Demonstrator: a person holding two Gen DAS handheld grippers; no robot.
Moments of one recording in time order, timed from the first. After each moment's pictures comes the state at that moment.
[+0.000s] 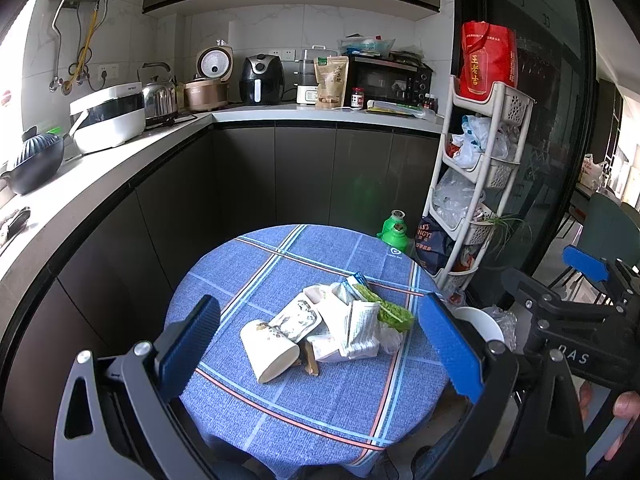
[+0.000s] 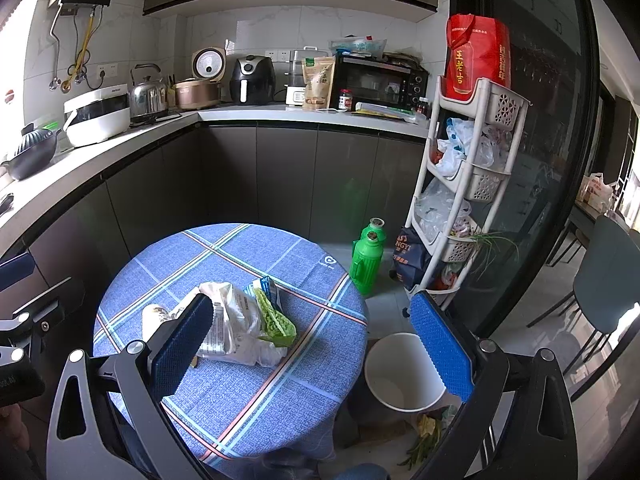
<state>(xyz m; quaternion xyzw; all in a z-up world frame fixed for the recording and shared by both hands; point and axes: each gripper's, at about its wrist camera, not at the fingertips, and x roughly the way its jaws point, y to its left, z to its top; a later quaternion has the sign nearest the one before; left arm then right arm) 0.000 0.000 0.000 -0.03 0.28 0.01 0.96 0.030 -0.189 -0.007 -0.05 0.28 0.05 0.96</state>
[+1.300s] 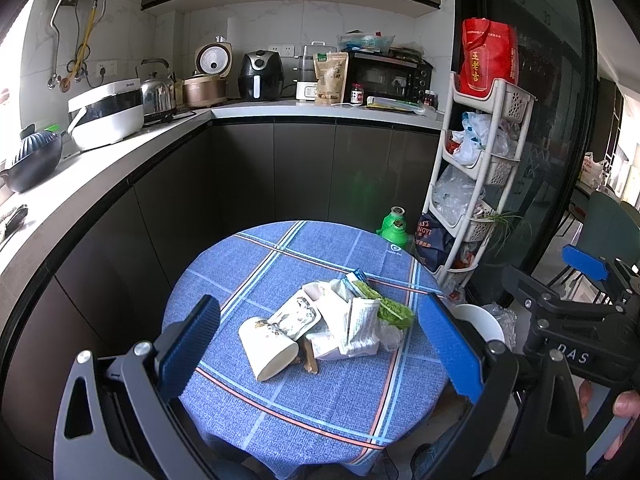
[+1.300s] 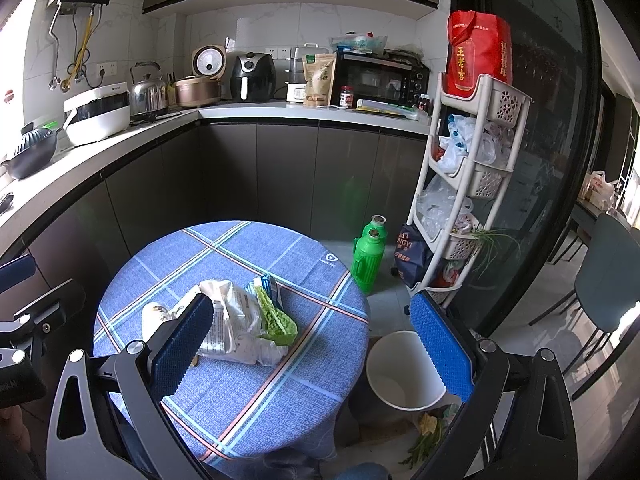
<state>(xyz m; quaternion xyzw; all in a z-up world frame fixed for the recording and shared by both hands) -0.003 -0.001 -0.004 -0.03 0.29 0.01 0.96 0.030 -0.187 -0.010 -0.05 0.28 0.06 0.96</state>
